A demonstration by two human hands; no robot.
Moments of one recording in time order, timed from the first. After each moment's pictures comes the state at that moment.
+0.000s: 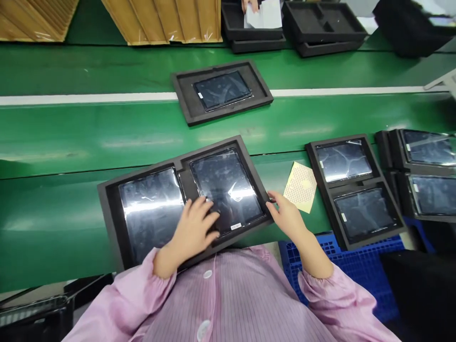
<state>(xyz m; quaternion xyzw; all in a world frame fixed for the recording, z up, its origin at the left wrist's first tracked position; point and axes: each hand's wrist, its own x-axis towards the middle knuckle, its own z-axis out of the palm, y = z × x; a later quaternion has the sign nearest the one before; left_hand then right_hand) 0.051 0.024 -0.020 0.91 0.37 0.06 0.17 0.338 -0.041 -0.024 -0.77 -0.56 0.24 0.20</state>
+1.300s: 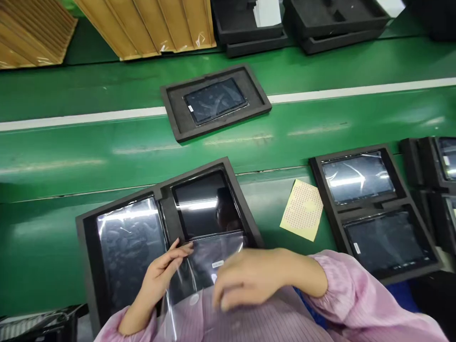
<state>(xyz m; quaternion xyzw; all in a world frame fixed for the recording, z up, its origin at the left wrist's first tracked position) 0.034 0.011 -0.046 0.55 0.54 0.26 0.58 0.315 0.033 0.028 -0.18 -0.83 0.47 0.24</state>
